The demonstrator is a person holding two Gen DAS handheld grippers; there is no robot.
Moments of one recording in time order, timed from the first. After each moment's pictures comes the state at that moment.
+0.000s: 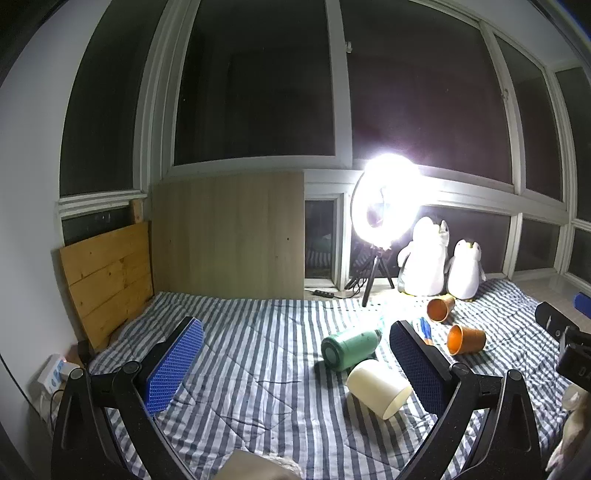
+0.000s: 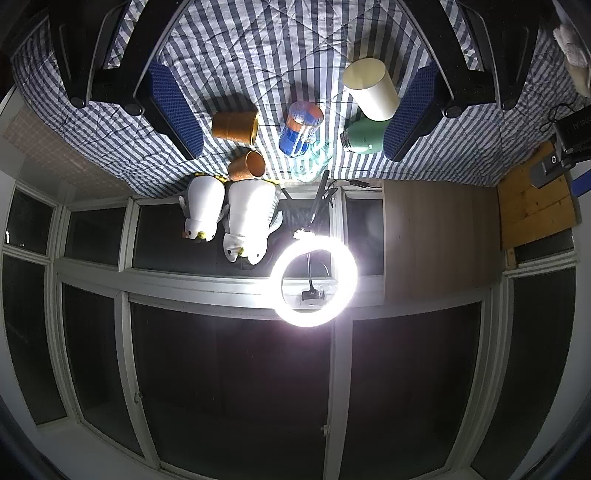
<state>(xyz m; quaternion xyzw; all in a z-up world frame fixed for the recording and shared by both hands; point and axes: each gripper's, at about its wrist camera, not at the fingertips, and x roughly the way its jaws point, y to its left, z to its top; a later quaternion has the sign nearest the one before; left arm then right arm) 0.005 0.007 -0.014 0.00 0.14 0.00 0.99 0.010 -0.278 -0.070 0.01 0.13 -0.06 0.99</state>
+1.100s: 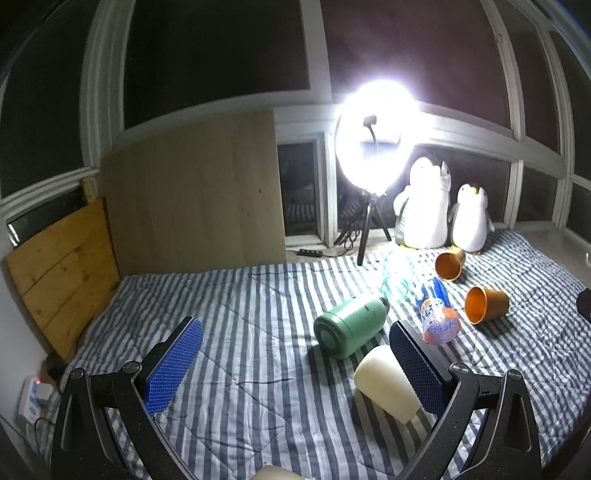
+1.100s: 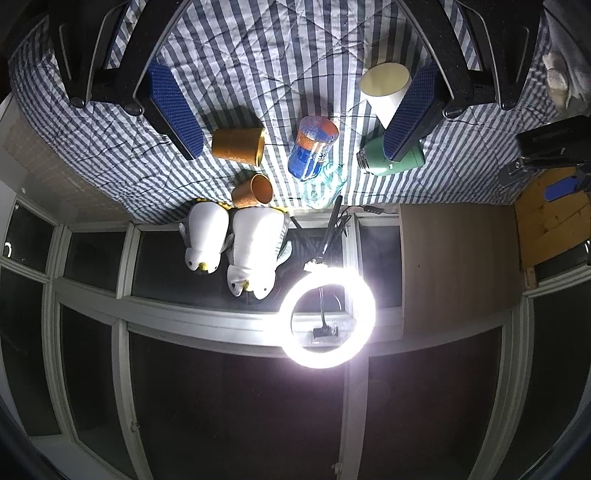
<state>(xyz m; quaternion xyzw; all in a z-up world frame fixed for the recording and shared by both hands) 0.145 -0.009 -0.062 0.05 0.24 -0.04 0.97 0.076 -0.290 -0.088 0.01 0.20 -0.07 0.98</state>
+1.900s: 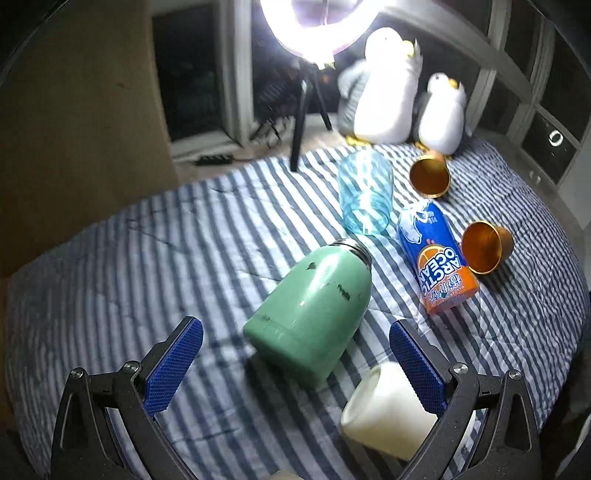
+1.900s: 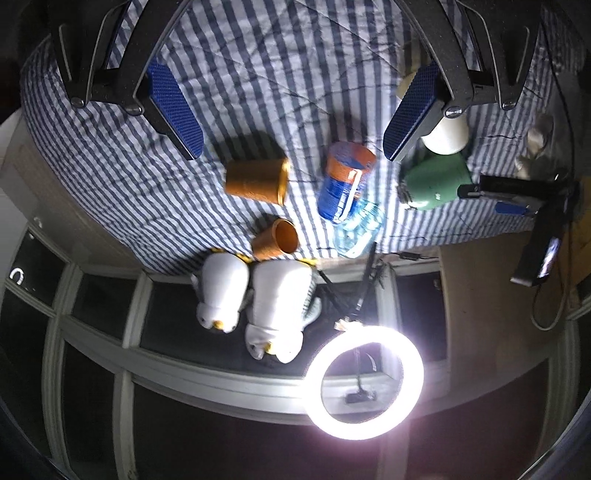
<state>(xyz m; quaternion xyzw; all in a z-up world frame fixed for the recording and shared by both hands) 0.368 -0.063 -0.159 0.08 0.47 -0.22 0.85 0.135 -0.325 -0.110 0.03 0.32 -0.13 0.94</state>
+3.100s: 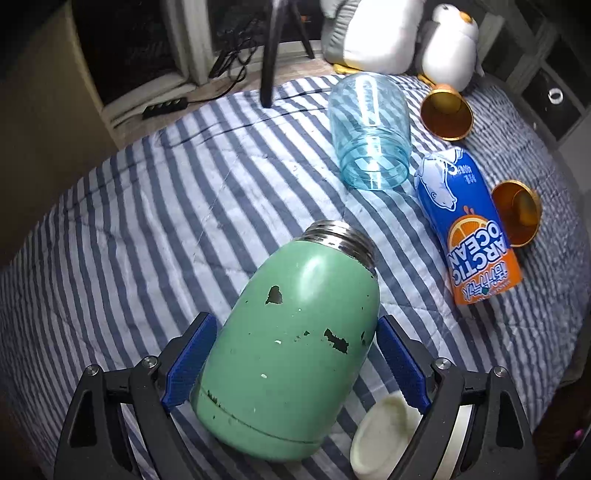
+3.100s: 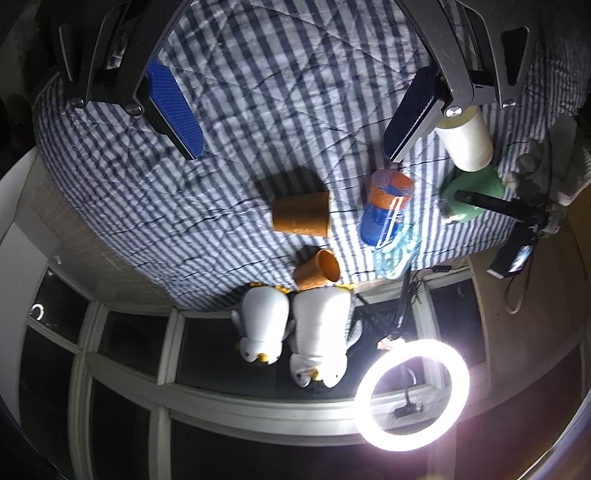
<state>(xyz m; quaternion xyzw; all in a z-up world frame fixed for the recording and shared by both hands) 0.424 -0.111 -0.212 0.13 0.57 -0.24 0.77 0.120 -0.352 -0.114 0.06 0.36 -0.16 0.92</state>
